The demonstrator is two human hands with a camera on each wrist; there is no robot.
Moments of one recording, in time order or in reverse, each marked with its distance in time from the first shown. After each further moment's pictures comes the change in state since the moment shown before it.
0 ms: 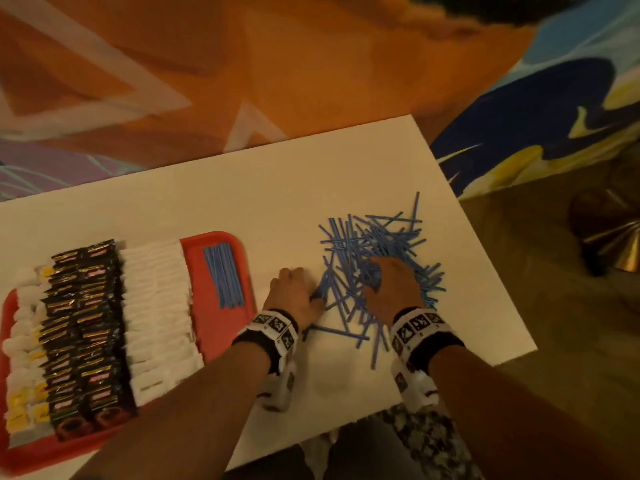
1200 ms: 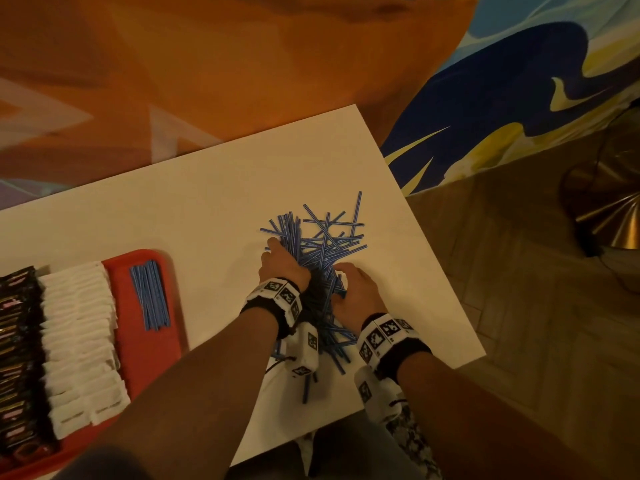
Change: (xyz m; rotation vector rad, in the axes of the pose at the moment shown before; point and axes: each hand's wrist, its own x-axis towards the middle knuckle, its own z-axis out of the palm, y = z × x) left_hand 0.083 0.130 0.018 -0.407 0.201 -0.376; right_hand 0.023 0.073 -0.024 0.383 -0.093 -0.071
